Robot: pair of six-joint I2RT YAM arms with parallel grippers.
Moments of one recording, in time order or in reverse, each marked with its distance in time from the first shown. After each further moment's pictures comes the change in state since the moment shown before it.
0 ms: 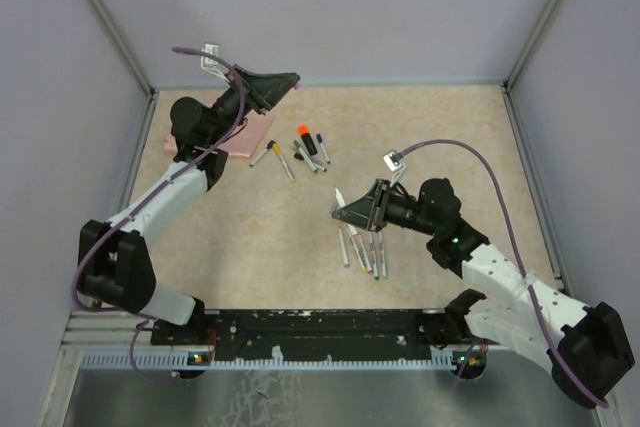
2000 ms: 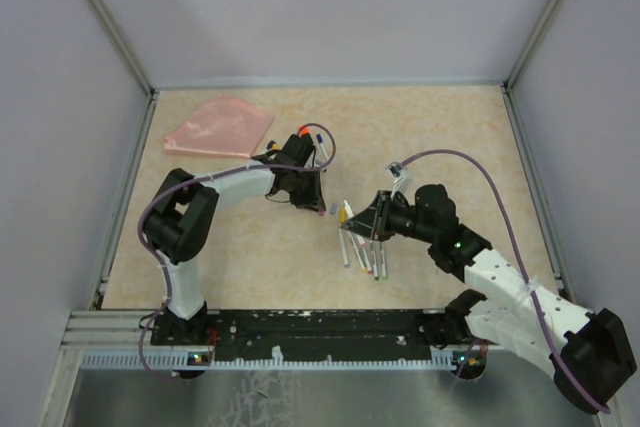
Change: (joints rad) left arm -0.290 0.423 0.084 -1.241 -0.303 0.389; right arm 0.000 -0.051 -0.035 -0.228 0.109 -0.124
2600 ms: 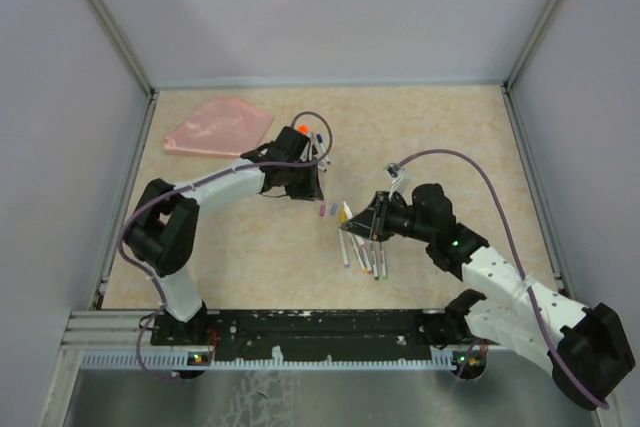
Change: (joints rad) left arm 0.000 -0.087 0.005 -0.028 -0.042 0.039; right arm 0.000 0.024 0.000 -0.001 -0.001 -0.008
